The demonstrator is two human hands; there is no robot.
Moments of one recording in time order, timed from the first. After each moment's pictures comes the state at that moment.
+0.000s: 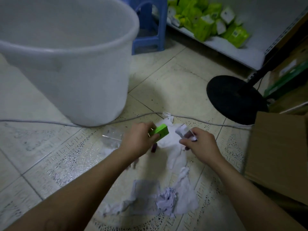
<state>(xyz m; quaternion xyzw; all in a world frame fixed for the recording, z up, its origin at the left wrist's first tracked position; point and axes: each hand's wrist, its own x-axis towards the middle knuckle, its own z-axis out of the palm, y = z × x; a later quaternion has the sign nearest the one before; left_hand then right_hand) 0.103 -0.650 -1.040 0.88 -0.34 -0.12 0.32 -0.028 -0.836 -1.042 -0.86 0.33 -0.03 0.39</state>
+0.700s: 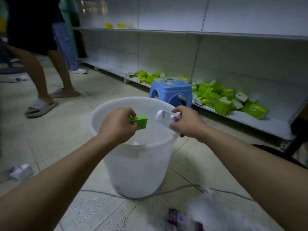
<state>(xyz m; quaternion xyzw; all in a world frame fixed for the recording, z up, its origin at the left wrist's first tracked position) 0.280 -0.514 -0.816 0.93 -0.23 0.13 0.26 0.209 -0.721 -0.806 -0.90 0.18 -0.11 0.38</state>
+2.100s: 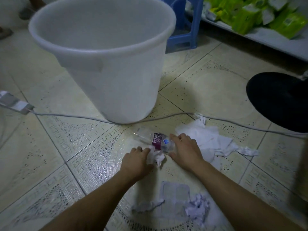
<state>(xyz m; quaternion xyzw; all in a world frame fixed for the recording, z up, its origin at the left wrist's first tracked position) 0.104 -0.553 -1.135 0.94 -0.27 -0.21 0.04 0.050 -0.746 -1.126 -0.98 0.10 0.10 0.14</state>
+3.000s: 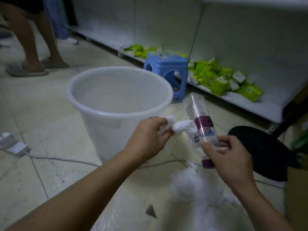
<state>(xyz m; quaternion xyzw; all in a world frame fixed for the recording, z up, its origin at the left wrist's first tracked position) 0.170 -0.593 -0.892 0.81 -0.37 0.11 0.44 0.035 -0.778 -0.918 -0.81 0.31 -0.29 0.39</state>
